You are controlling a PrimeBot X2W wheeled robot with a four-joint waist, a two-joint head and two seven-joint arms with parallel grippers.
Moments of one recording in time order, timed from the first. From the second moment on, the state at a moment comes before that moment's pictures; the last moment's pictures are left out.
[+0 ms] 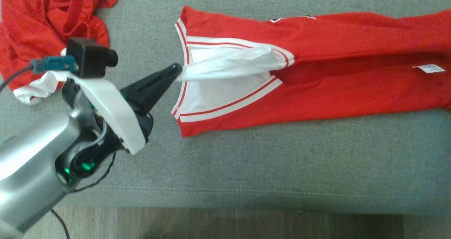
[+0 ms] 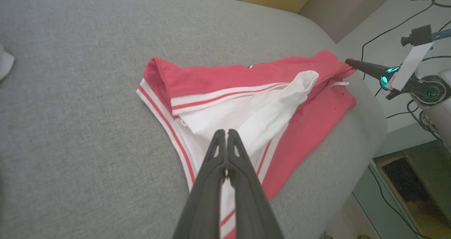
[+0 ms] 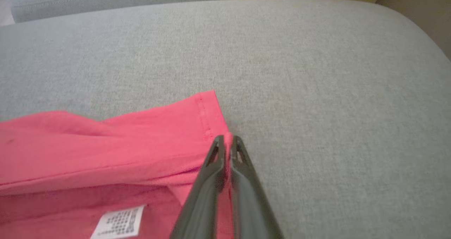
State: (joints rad) left arm -0.80 0.74 -1.05 -0.08 -1.23 0.03 0.04; right arm -0.49 -0.46 -0.14 0.31 0.31 0.12 0.55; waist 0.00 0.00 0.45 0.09
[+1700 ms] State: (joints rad) left arm -0.16 0.22 -0.63 -0.04 -0.17 0.37 -0.25; right arm -0.47 -0.18 -0.57 0.60 -0.16 0.12 0.43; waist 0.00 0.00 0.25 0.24
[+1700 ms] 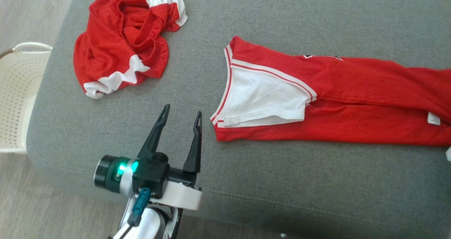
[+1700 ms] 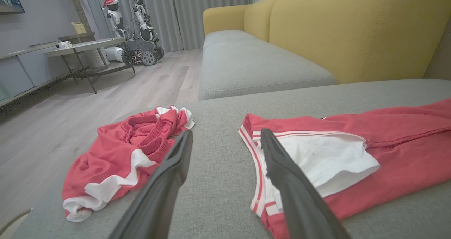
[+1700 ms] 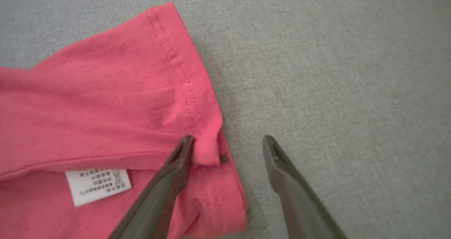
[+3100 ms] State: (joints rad) left arm -0.07 0.16 -0.51 0.04 -0.10 0.24 -0.25; right arm -0.49 -0.25 -0.31 0.25 -0.05 0.12 0.60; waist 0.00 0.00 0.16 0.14
